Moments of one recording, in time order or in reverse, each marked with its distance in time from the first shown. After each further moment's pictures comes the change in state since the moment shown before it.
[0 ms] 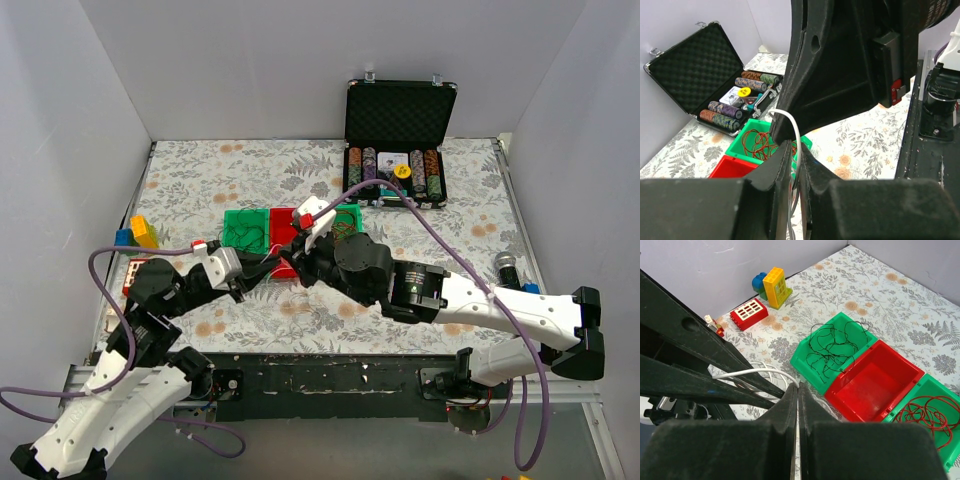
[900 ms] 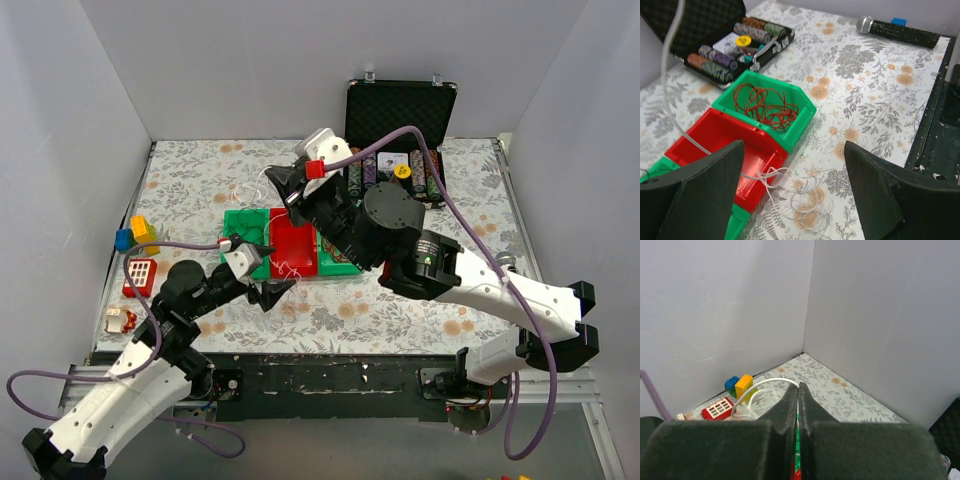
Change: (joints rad) left arm 0.000 0.003 -0.201 0.099 -0.113 -0.045; right arm 0.000 0.145 0.466 0.081 0.117 -0.345
